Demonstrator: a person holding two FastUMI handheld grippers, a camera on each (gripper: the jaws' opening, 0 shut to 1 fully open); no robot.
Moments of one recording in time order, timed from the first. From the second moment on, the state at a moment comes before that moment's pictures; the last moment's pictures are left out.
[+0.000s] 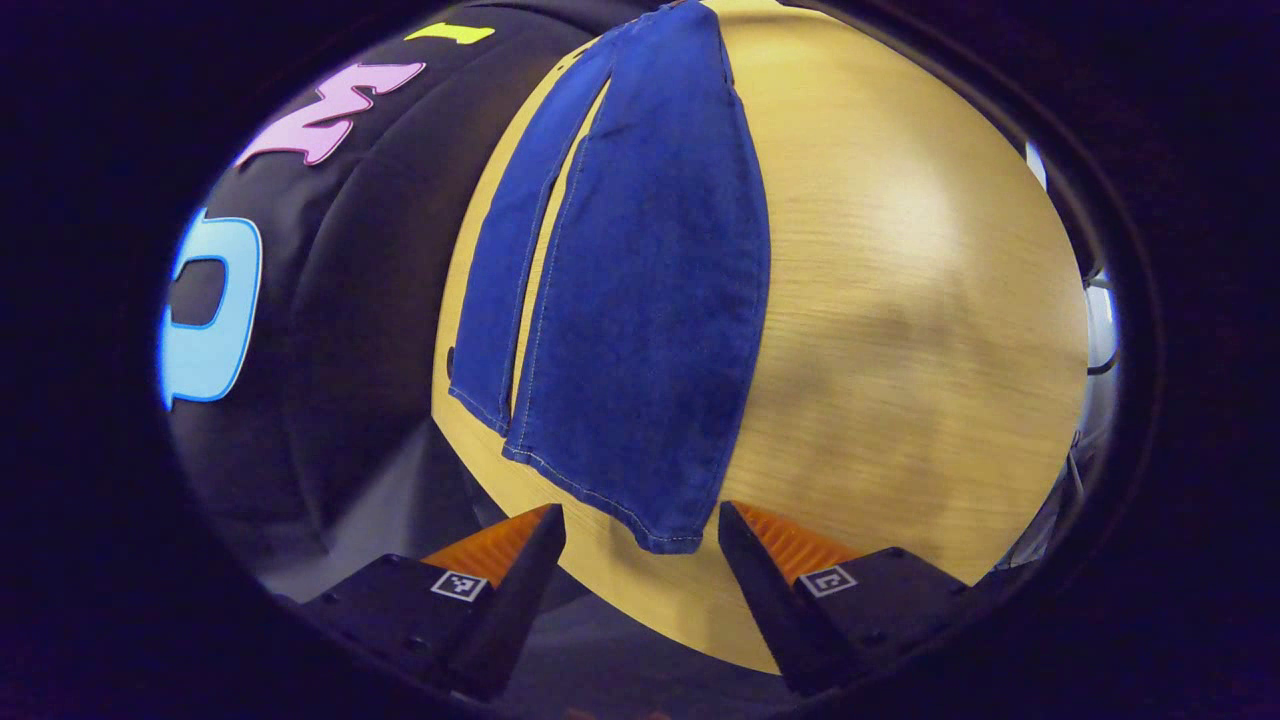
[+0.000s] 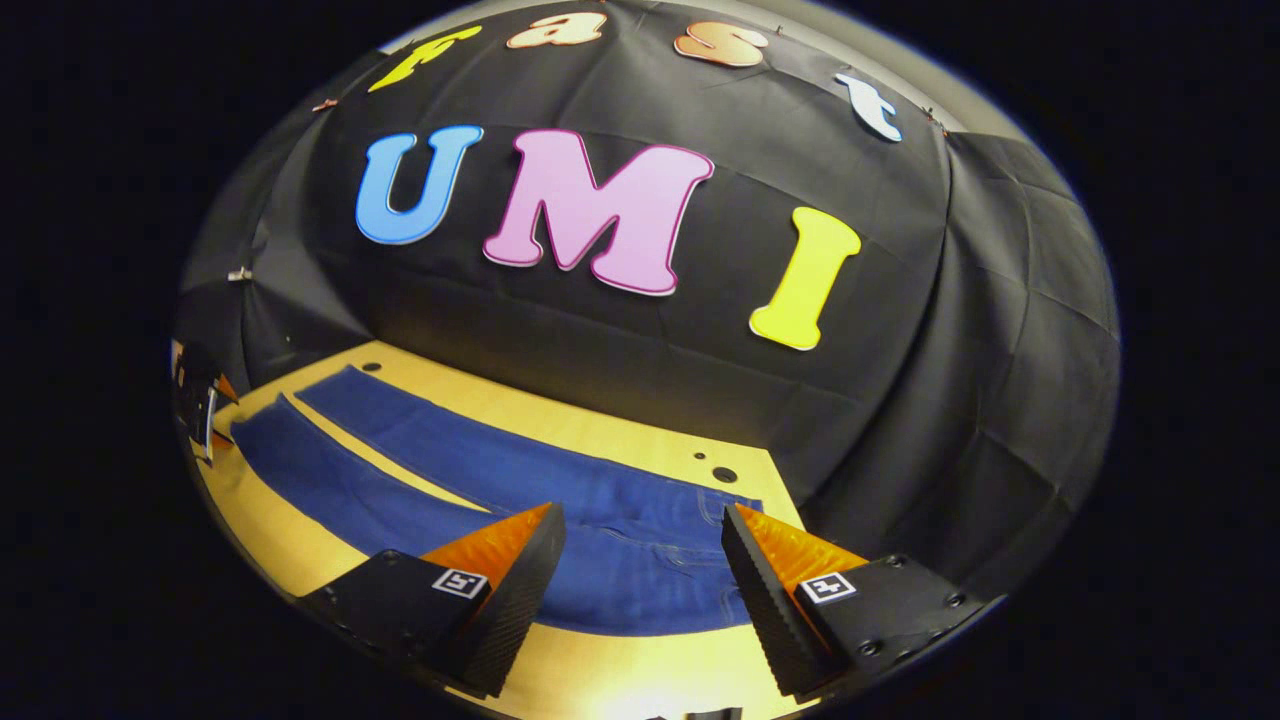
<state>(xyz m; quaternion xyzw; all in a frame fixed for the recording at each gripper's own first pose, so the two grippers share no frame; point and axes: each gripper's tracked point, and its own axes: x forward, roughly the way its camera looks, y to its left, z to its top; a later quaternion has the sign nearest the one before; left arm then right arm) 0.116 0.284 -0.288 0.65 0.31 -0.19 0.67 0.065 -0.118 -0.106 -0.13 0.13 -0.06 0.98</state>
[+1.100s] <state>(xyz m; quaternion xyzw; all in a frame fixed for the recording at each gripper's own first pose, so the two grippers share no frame) 0.162 0.292 -0.304 0.61 0.37 -0.16 0.68 0.075 -0.337 -0.281 -0.59 0.31 0.13 0.73</state>
